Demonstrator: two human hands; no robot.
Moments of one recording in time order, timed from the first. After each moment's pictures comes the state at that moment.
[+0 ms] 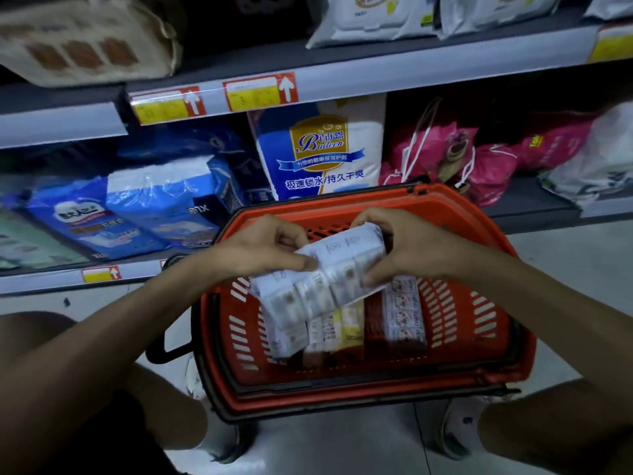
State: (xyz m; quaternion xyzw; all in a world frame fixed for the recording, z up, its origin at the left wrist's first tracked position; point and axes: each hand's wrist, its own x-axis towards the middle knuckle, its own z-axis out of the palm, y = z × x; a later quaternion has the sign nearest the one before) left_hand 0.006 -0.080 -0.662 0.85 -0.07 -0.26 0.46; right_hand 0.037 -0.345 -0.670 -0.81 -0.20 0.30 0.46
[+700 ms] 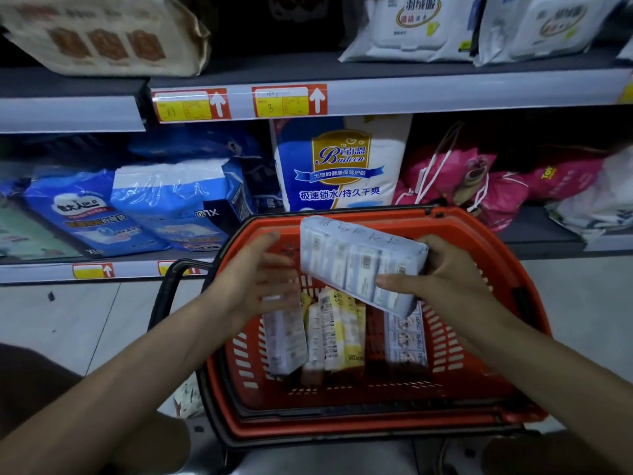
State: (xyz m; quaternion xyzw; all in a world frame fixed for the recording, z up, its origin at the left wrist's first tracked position) left_hand -0.030 -0.071 -0.674 0.59 0.36 -0.18 0.70; right_hand 0.000 -0.335 -0.670 -0.78 0.02 0.17 0.61
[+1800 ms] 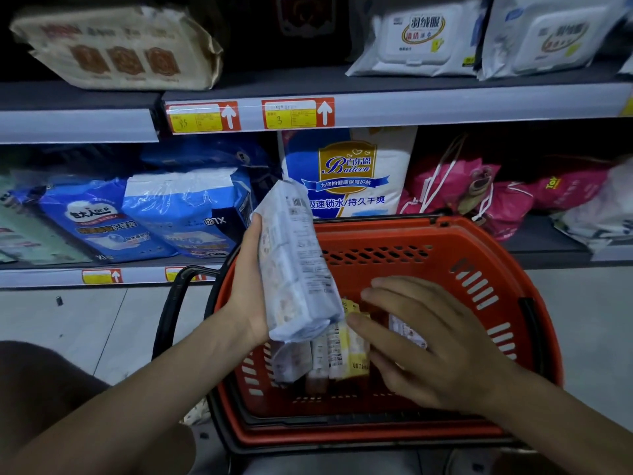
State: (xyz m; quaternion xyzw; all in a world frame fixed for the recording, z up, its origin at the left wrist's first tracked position) left_hand -0.026 -0.087 -0.680 0.35 0.23 -0.11 0.90; right_hand -0.037 -0.335 -0.676 -0.79 -0.52 -0.27 0.17
